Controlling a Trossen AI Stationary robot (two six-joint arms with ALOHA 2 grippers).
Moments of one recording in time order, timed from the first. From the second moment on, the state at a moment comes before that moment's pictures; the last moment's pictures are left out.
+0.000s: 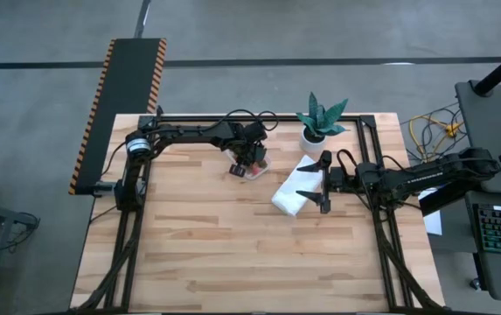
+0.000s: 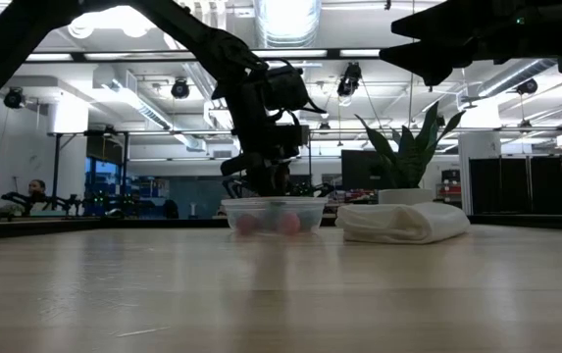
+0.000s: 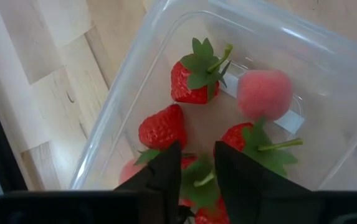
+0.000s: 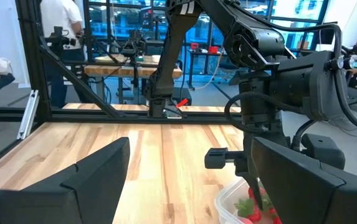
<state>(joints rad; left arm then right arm) 0.36 2.01 1.53 -0.65 -0.03 0.80 0.08 0.92 0.30 0.63 0.15 -0.06</state>
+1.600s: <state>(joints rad) 0.03 0.87 0.62 0.05 -0.06 0.31 0.08 0.63 0.14 0.61 0.15 -0.18</state>
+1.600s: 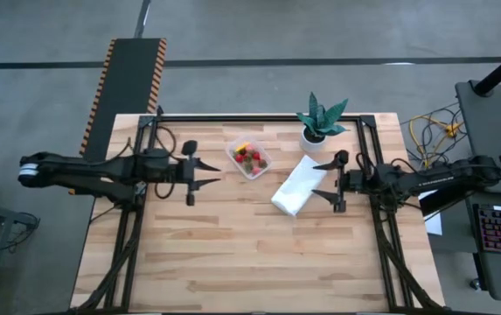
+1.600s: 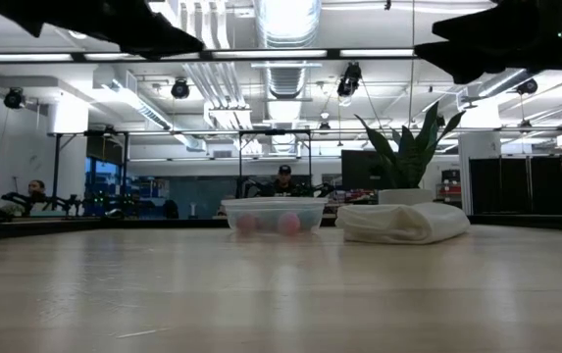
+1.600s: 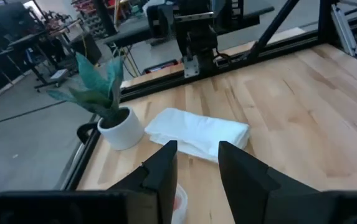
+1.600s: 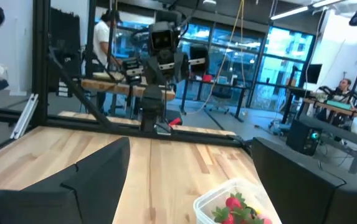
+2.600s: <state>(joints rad) 0.03 0.24 0.18 0.12 -0.02 0.25 0.06 0.25 0.03 0.43 0.15 -0.25</state>
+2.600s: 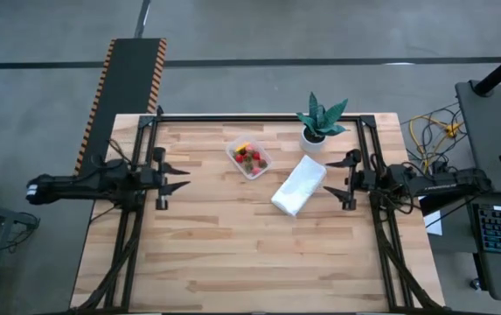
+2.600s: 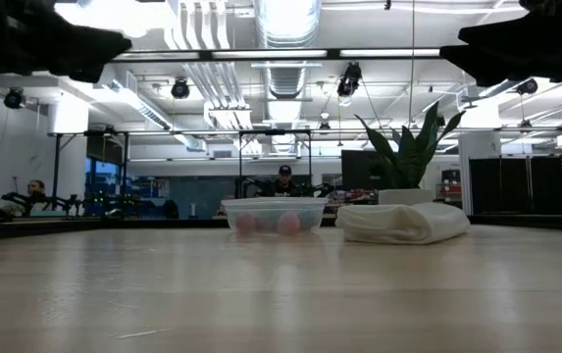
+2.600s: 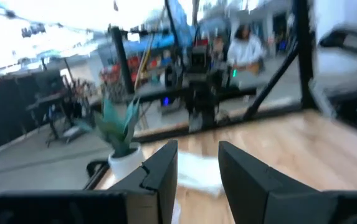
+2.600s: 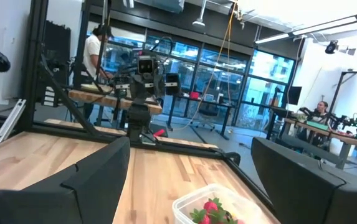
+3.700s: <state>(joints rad) 0.03 0.08 0.01 0.20 0.14 0.17 0.06 0.02 0.01 0.12 0.08 -0.04</state>
